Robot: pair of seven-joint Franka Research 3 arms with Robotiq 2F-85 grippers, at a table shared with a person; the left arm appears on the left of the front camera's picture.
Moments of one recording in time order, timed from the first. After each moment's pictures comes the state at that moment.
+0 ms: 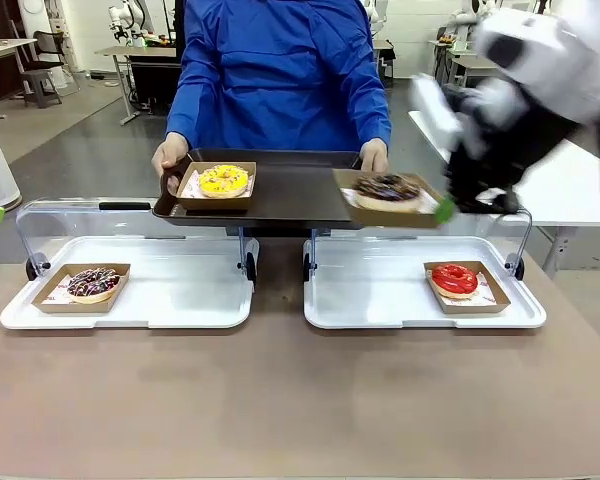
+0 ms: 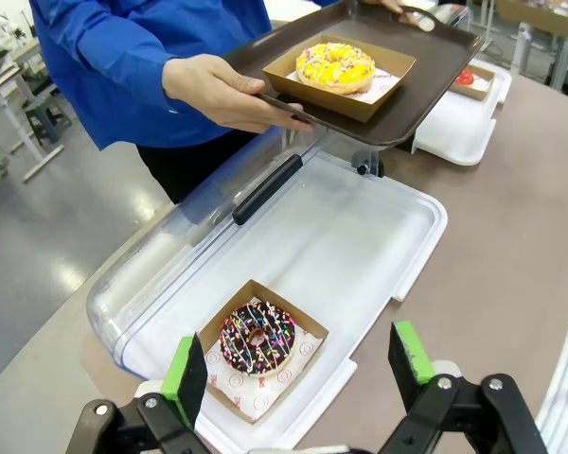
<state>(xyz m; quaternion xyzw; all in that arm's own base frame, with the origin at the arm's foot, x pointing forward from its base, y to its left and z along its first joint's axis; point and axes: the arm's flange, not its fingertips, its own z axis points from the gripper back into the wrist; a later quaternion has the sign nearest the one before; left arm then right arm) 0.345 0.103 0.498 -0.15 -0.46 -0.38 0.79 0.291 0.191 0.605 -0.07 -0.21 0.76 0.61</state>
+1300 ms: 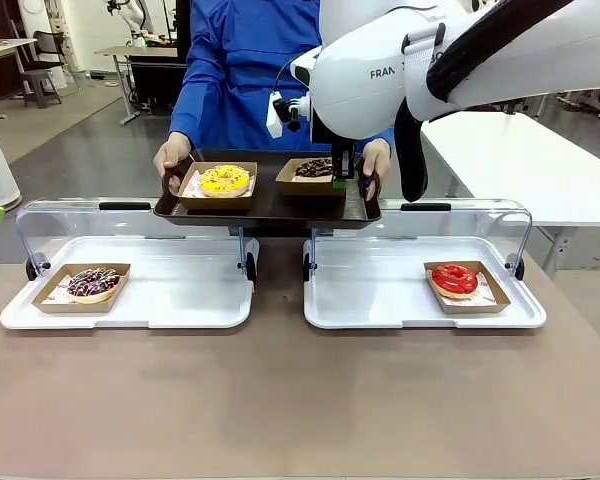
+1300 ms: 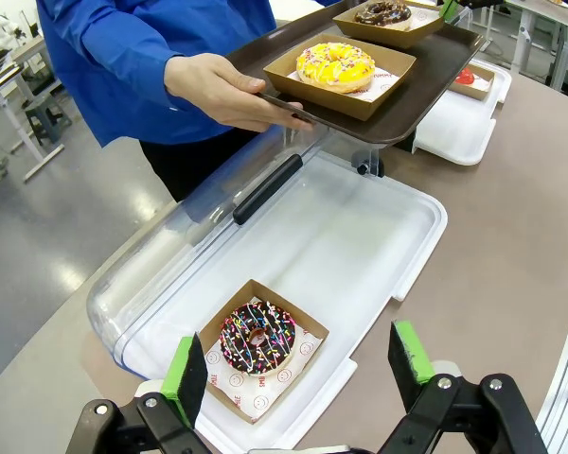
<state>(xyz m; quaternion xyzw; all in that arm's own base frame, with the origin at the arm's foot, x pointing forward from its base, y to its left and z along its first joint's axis) 0.345 0.103 0.498 -0.15 -0.46 -0.38 0.79 0.481 0.323 0.551 -0.14 -0.15 0.69 0.70</state>
